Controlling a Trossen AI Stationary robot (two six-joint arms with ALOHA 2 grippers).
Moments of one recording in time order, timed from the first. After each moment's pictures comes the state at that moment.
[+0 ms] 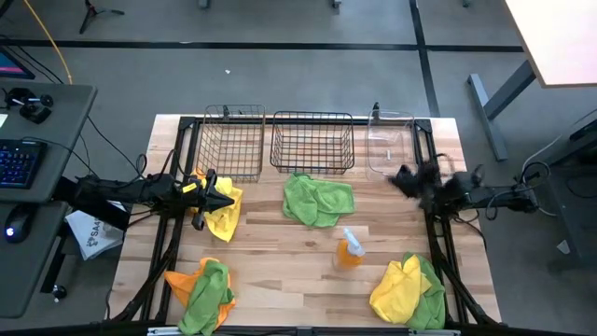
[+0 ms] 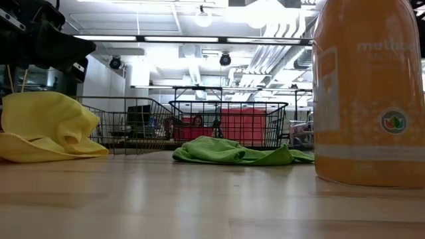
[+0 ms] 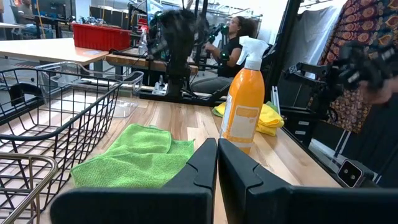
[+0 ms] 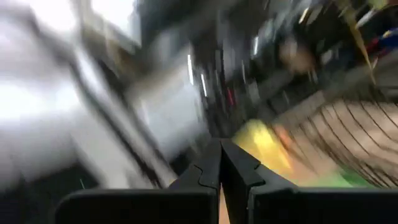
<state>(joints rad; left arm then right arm) -0.11 0.02 0.01 0.01 -0.04 -0.14 0.06 0.01 0.02 0.38 0.24 0.70</state>
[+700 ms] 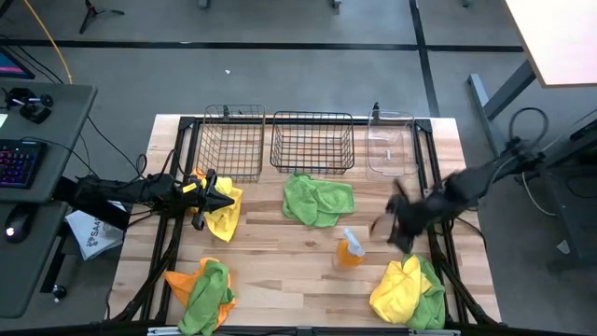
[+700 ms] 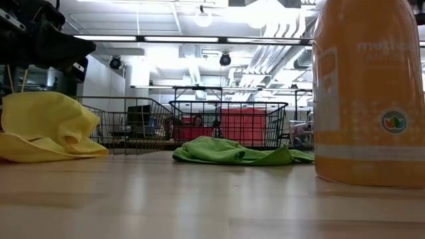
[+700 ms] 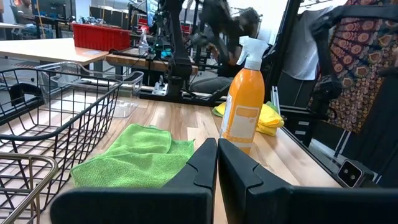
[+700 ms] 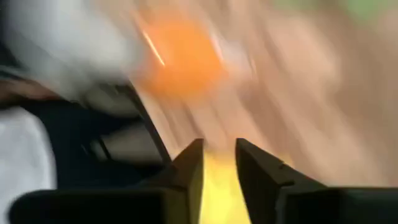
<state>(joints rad) -0.11 0.02 0.01 0.01 -0.04 -0.14 0.54 1.08 1.06 -1.03 -0.12 1.25</state>
